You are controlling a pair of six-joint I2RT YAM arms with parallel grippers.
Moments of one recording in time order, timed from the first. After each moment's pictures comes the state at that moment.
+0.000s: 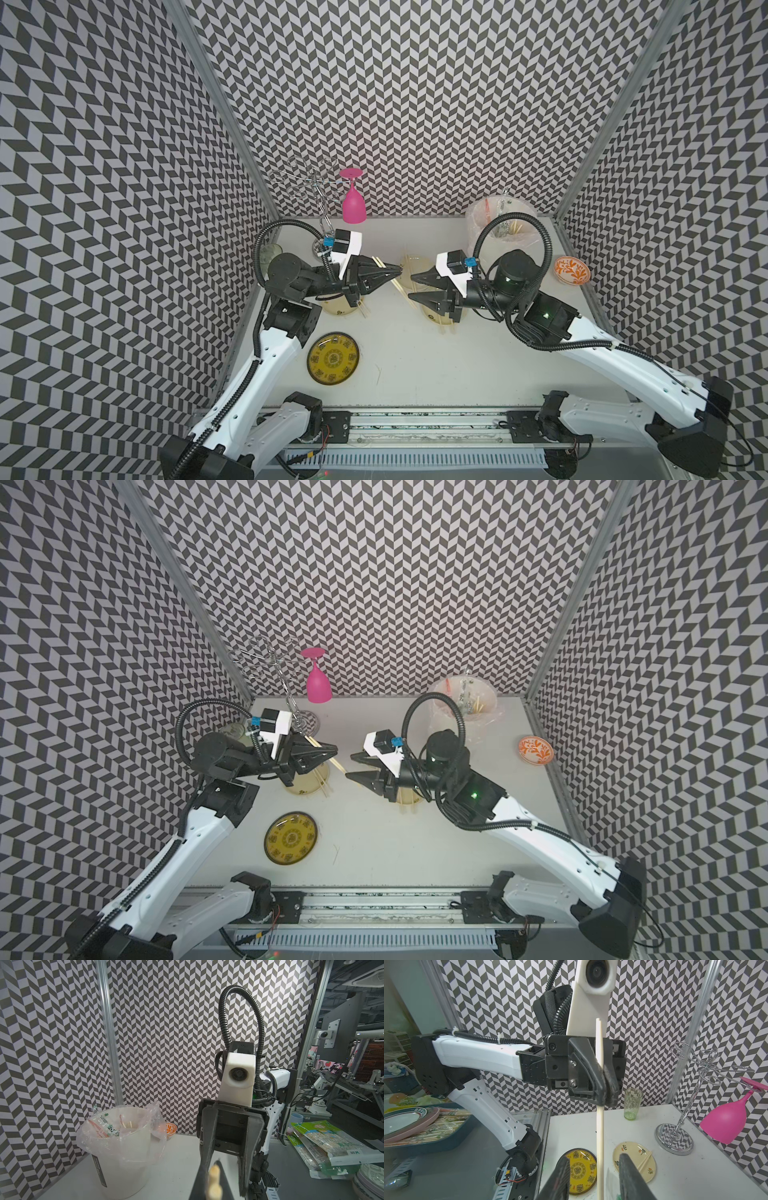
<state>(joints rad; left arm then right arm) -0.31 0.99 0.91 0.47 1.19 -0.41 0.85 1.15 1.09 0.02 -0.56 -0.07</state>
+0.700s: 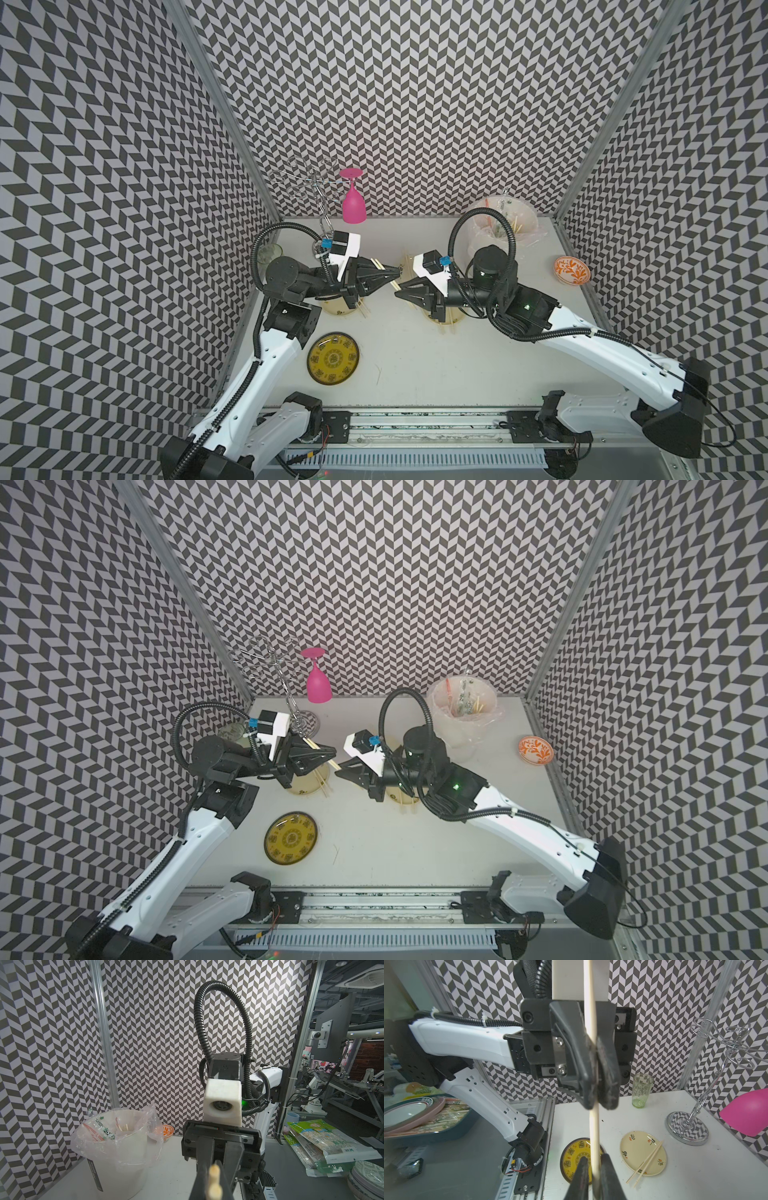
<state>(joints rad) -0.30 0.98 0.90 0.52 1.20 -0.45 0.89 1.26 1.18 -0.07 -0.56 -0.09</state>
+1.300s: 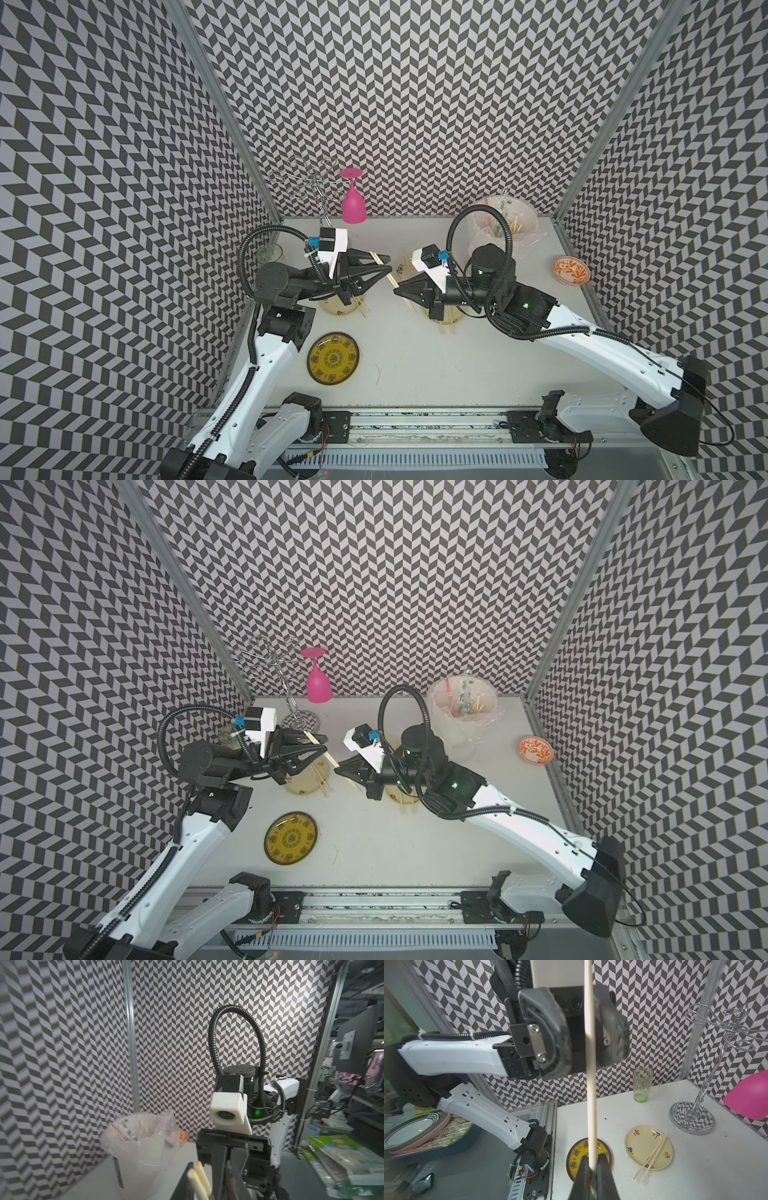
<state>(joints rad) -0.24 0.94 0.88 0.56 1.11 -0.49 0.89 1.28 1.20 -0.08 -0.53 0.01</state>
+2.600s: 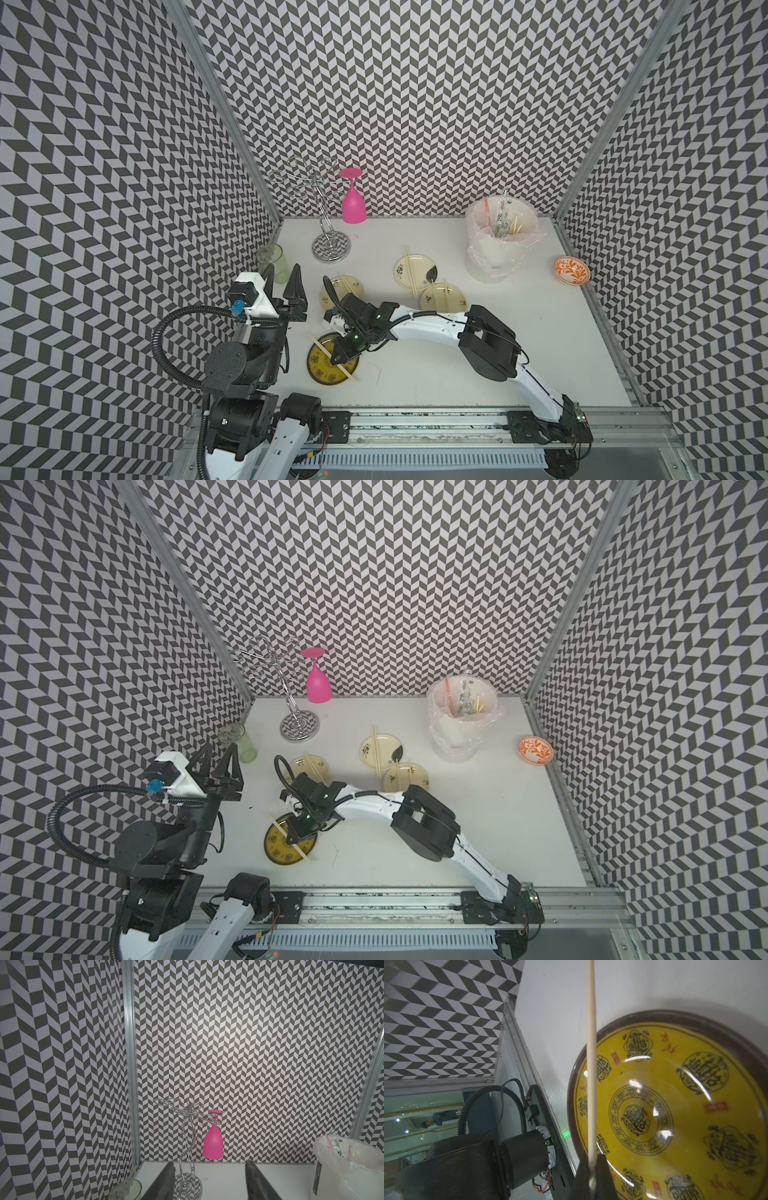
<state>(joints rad) -0.21 0.34 0.81 -0.20 -0.16 -0.03 1.14 2.35 1.86 -0.47 -0.59 0.58</state>
